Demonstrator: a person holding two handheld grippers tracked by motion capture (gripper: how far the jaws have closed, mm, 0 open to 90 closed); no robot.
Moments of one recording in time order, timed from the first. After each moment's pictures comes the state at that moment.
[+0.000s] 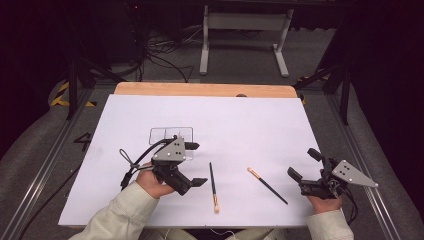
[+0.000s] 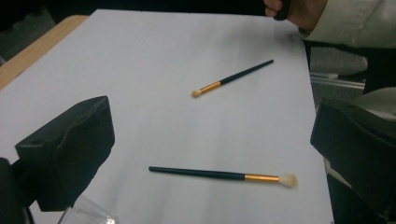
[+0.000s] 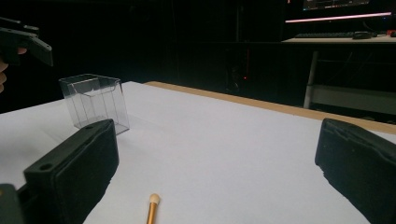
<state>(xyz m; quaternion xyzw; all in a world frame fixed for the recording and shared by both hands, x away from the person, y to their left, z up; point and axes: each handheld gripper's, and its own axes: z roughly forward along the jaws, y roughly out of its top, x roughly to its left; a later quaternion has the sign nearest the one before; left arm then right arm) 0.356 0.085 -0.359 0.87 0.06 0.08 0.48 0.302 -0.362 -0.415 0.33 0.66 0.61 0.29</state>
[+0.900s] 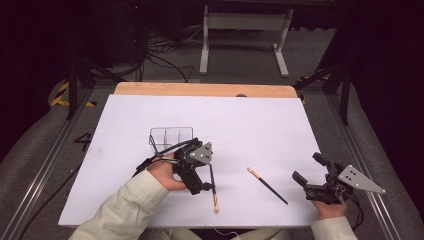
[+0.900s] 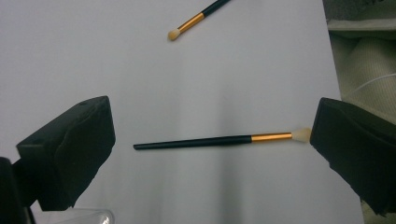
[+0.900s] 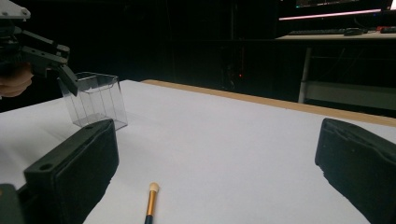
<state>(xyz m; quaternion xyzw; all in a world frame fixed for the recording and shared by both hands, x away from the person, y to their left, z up) 0.376 0.037 -0.372 0.94 0.00 0.04 0.34 0.289 -0.371 -0.416 0.34 0.66 0.60 0.29</state>
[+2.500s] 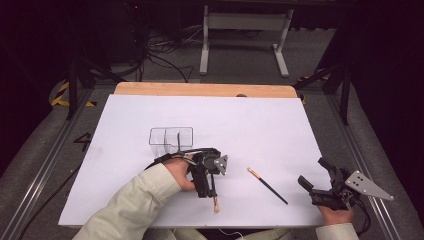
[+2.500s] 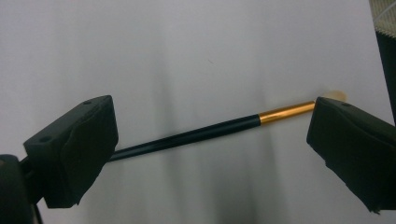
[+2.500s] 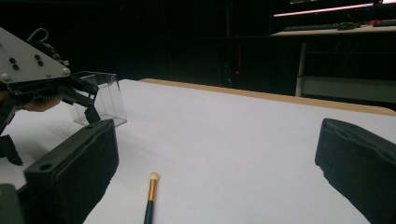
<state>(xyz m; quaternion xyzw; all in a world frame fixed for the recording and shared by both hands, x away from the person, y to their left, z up) 0.391 -0.007 -0.414 0.97 -0.08 -0.01 0.21 0.275 -0.384 -0.419 0.36 0.65 0.60 0.29</state>
